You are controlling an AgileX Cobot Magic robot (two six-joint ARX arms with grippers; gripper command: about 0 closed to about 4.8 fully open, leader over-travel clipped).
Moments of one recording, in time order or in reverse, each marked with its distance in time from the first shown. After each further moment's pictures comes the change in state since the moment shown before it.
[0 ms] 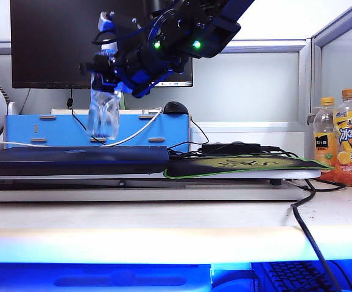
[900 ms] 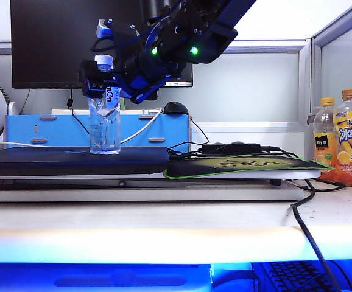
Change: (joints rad) left arm 0.000 0.000 0.000 0.000 0.000 0.000; right arm 0.003 0.014 0.004 0.004 0.011 -0.003
